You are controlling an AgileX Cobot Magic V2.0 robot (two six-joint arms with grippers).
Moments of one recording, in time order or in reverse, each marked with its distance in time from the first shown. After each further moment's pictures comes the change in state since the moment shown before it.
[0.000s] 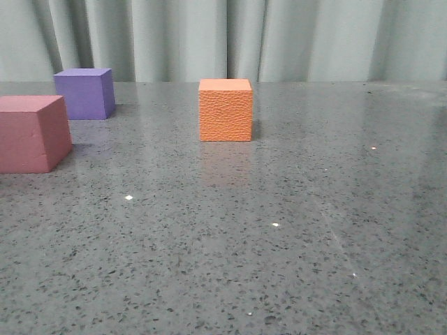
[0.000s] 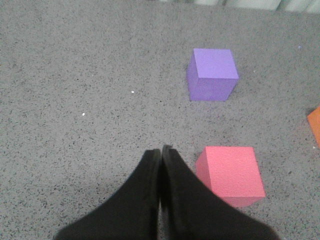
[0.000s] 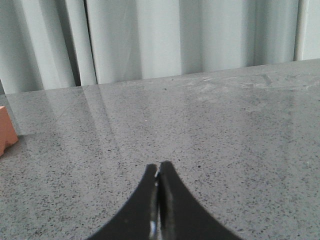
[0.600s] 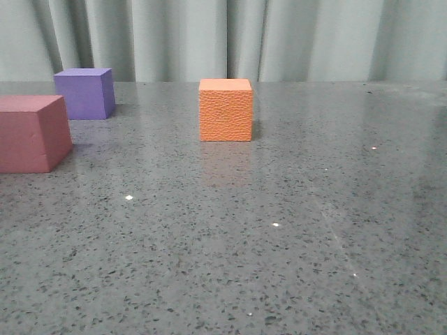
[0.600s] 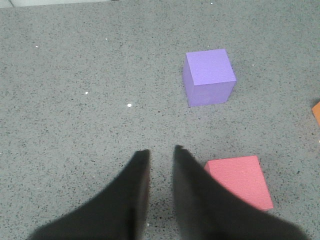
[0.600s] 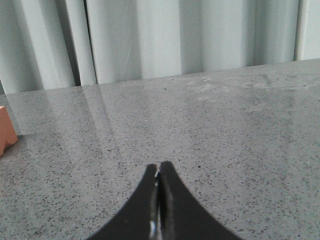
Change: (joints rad) left arm 0.000 0.114 -0.119 -0.030 0.029 0.123; right arm 0.000 0.000 0.000 0.000 0.000 0.000
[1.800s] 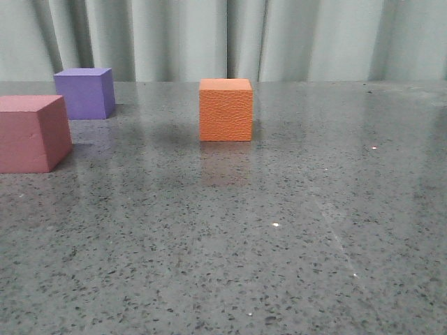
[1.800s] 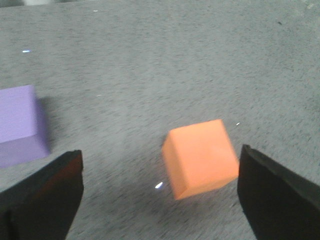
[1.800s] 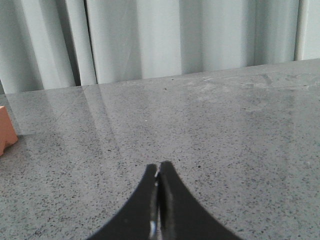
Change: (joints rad) left arm -0.665 0.470 -0.186 0.454 -0.258 -0.732; right arm 0.000 0.000 0.000 0.000 -0.002 0.000
